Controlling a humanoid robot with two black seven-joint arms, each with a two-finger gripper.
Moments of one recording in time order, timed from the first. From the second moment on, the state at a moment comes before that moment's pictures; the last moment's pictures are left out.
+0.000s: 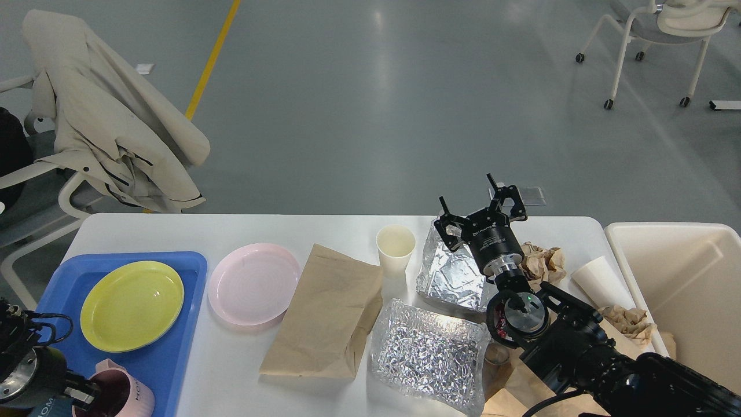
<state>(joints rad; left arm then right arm) -1.26 1.00 0.83 -1.43 1.35 -0.28 -0.02 0.67 0.08 0.64 0.32 0.30 0.61 0.40</state>
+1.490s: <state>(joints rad) -1.39 0.54 0.74 -1.23 0.82 -0.16 0.12 0.67 0.08 0.64 0.32 0.30 0.61 0.40</state>
